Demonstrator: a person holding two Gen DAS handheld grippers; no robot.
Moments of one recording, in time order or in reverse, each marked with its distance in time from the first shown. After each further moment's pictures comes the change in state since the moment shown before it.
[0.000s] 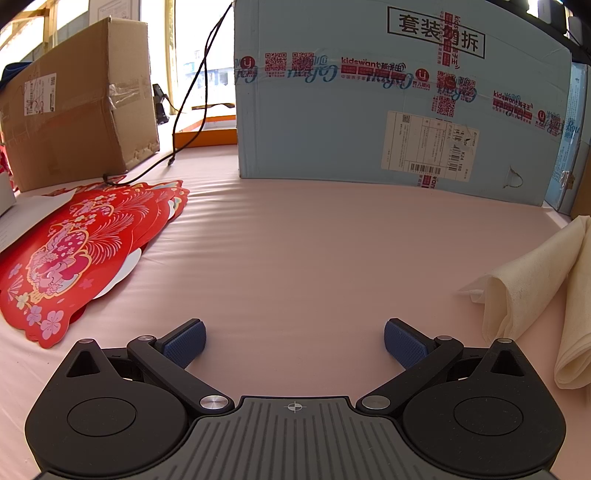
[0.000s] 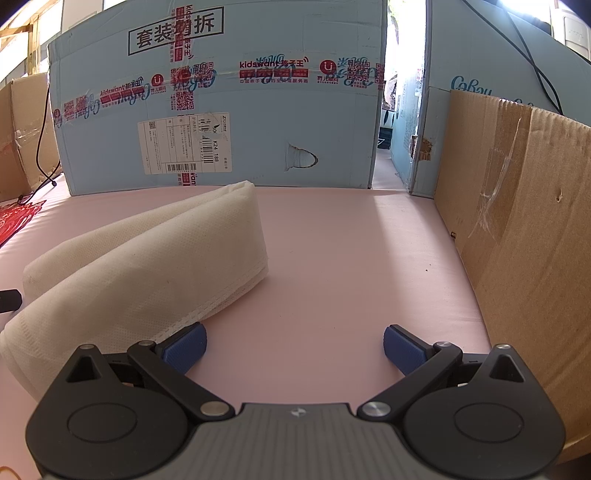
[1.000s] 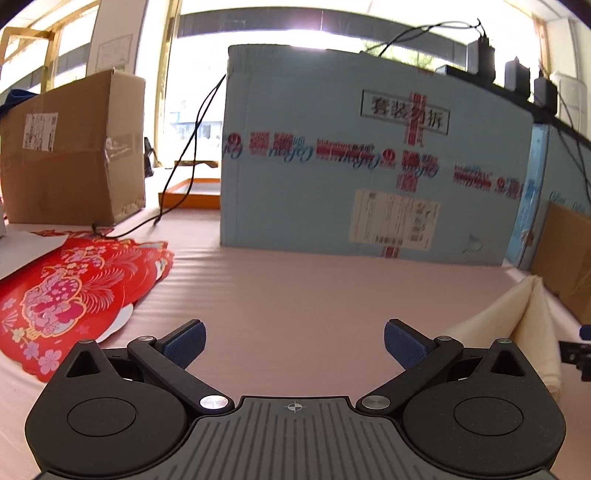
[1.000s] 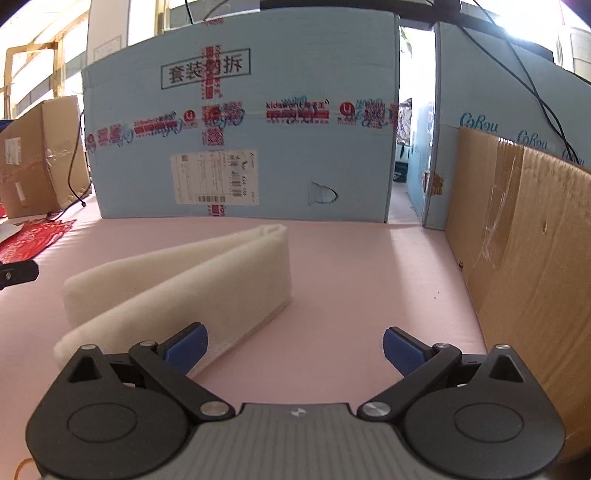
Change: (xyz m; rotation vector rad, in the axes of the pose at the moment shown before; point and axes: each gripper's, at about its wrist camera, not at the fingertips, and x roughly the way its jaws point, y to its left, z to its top) left arm -0.042 0.001 0.004 -0.052 -0.254 -0.144; right arm -0.036 0.004 -0.007 -0.037 -0.131 0.082
